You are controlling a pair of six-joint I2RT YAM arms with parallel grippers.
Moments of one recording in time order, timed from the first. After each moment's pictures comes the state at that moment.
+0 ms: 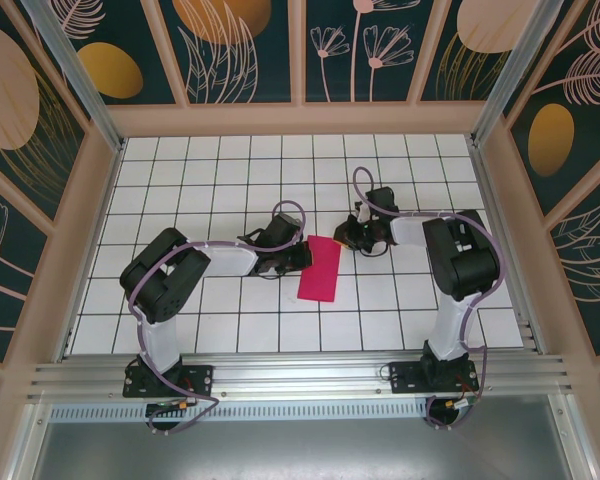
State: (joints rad) left arm -0.74 1.90 0.96 0.05 0.22 -0.82; right arm 0.32 1.90 0.96 -0.06 -0.58 0.70
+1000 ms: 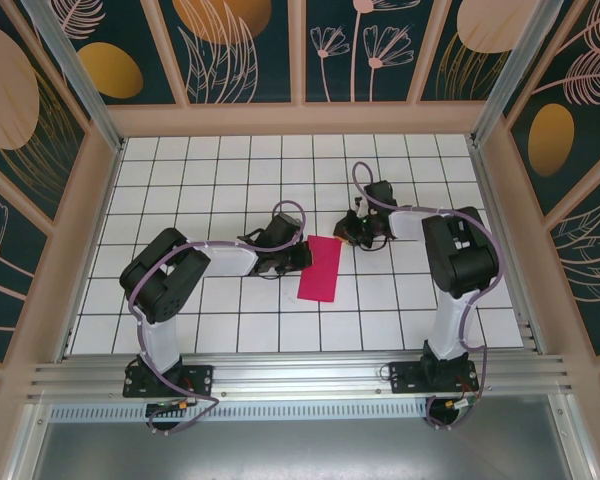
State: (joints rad) left arm -0.74 1.90 0.96 0.05 0.22 -0.82; right arm 0.32 1.91 1.04 -0.16 -0.53 0.70
